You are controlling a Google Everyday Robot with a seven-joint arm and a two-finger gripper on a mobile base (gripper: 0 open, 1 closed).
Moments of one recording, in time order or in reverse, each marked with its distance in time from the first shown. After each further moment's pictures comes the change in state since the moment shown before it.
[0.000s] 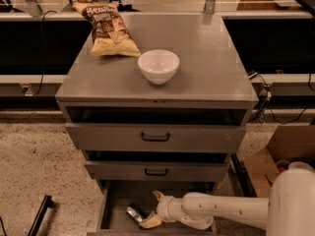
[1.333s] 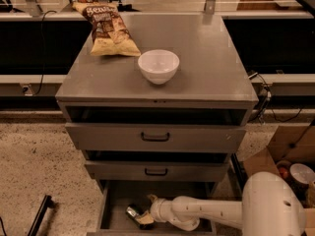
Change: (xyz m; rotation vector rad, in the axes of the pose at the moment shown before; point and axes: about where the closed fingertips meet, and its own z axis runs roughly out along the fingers) arm 0.041 -0.014 0.081 0.050 0.014 0.039
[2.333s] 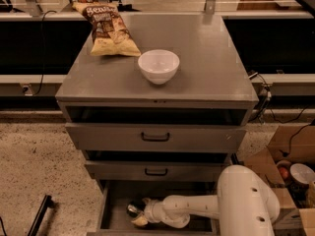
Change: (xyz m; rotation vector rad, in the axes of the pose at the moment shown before) arm 0.022 0.005 0.052 -0.036 0.070 0.036
